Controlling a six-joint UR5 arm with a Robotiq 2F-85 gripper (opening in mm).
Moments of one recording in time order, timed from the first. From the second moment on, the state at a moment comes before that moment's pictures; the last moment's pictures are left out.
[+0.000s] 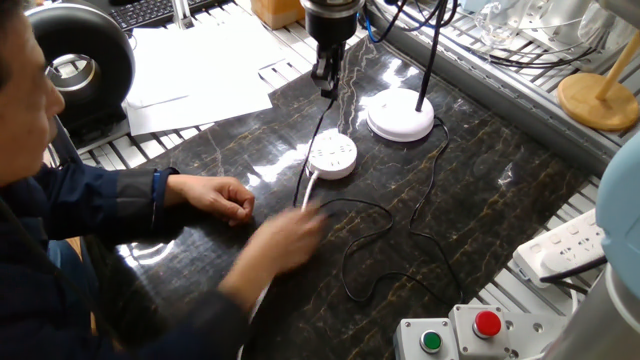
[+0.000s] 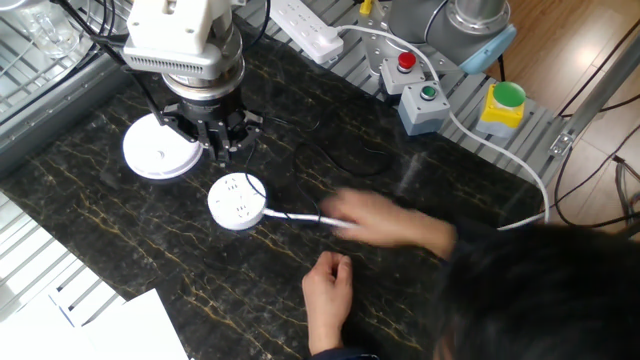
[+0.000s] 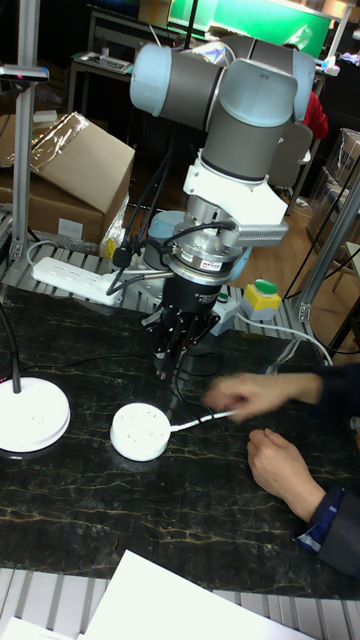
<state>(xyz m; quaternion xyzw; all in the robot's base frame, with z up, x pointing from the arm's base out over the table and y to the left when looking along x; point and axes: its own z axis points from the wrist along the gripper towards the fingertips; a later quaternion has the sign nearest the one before) 0.567 -0.005 0.176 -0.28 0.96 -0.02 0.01</state>
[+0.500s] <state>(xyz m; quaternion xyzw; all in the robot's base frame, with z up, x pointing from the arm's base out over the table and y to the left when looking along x) 0.574 -0.007 0.176 -0.27 0.96 -0.03 0.02</state>
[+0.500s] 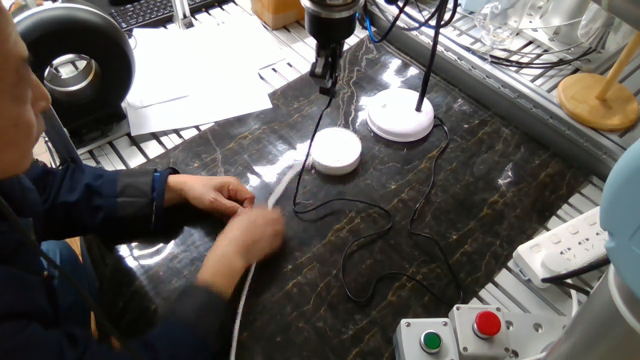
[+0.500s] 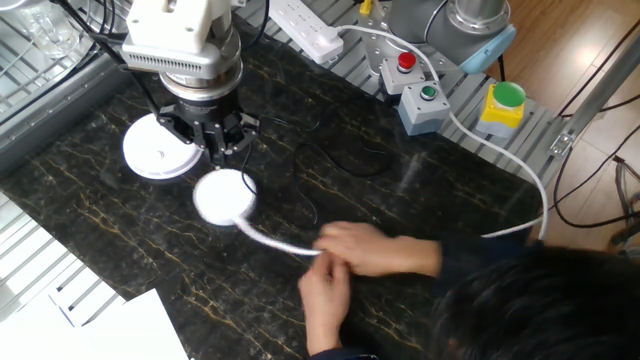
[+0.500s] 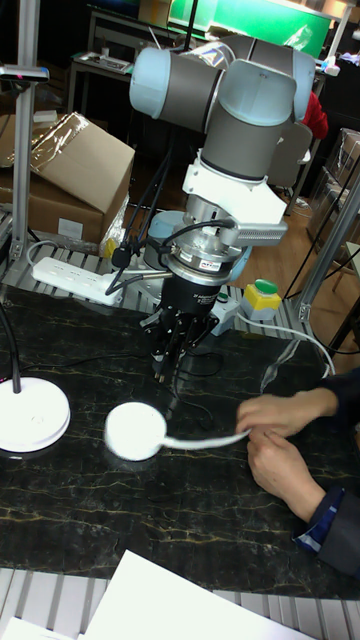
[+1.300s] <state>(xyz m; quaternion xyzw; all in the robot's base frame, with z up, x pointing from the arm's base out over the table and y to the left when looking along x) 0.565 -0.013 0.176 -0.26 0.96 -0.03 0.01</state>
